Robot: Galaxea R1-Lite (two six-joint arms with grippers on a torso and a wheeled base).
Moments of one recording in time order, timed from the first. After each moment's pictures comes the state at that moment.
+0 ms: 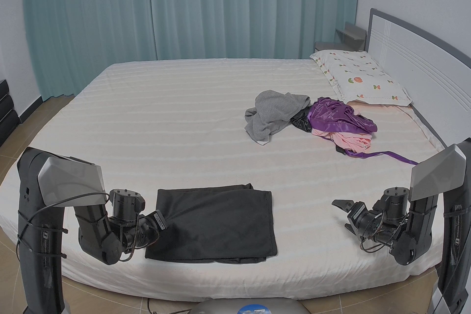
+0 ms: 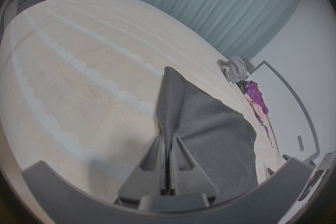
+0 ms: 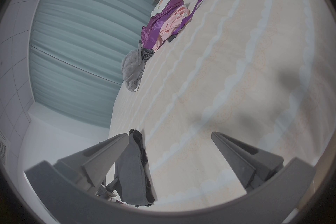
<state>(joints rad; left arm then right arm) -0.23 2.42 -0.56 -1.18 -0.01 -0.69 0.17 2.40 -0.33 -1.55 0.17 1.02</state>
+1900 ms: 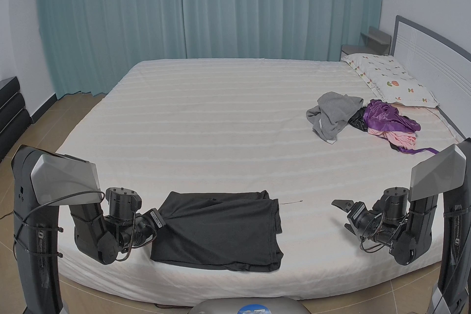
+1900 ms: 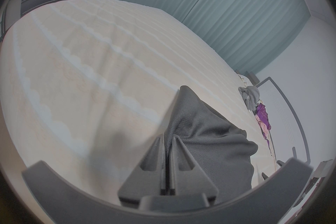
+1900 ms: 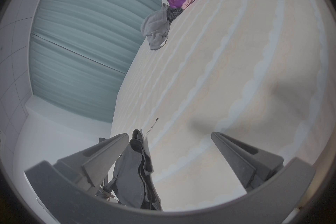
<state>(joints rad) -0.21 2.38 -0.54 -1.18 -0.01 -0.74 0.17 2.40 -0.33 -1.55 0.17 1.02</state>
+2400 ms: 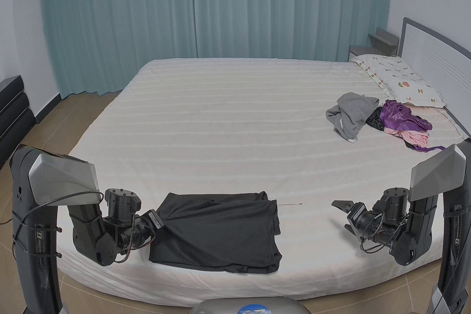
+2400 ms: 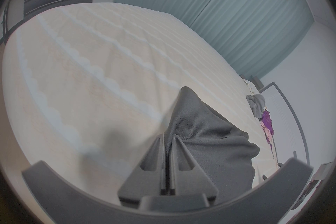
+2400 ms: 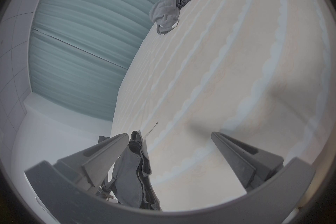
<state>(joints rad) -0.22 2.37 -0.51 -1.18 0.02 -0.76 0.17 2.40 -0.33 -1.55 0.17 1.02</state>
